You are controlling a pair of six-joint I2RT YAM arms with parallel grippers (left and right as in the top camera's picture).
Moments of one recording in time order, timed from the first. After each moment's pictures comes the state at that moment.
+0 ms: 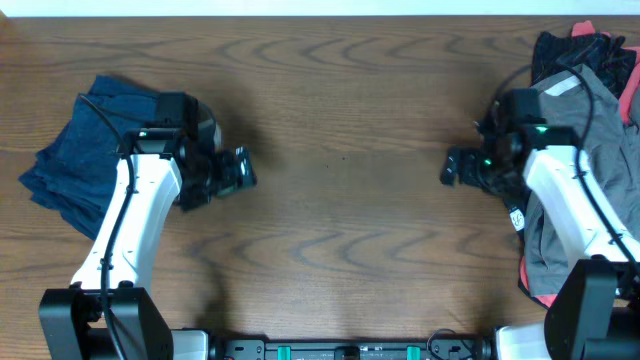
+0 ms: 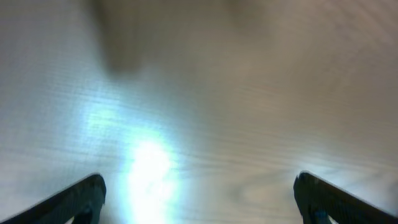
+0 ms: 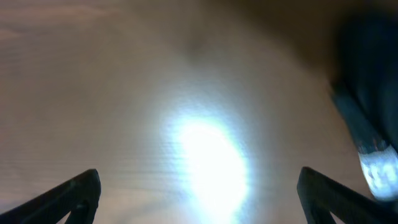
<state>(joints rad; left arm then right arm) 0.00 1.54 1.15 -1.07 0.26 -0.29 -0.01 1.61 1.14 -0.97 -0.15 0.22</state>
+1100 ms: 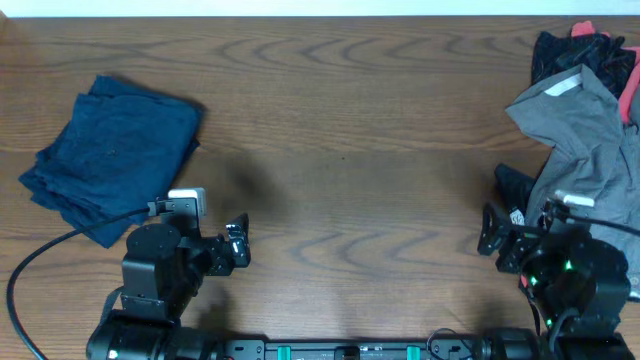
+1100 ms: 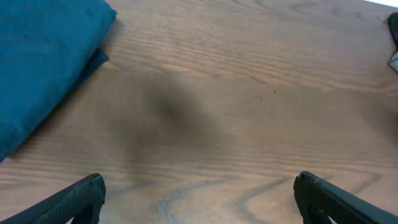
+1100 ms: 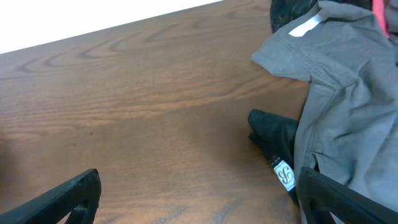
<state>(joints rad) -0.17 0.53 0.70 -0.84 0.07 -0.27 -0.01 0.44 0.72 -0.83 -0.02 0.23</state>
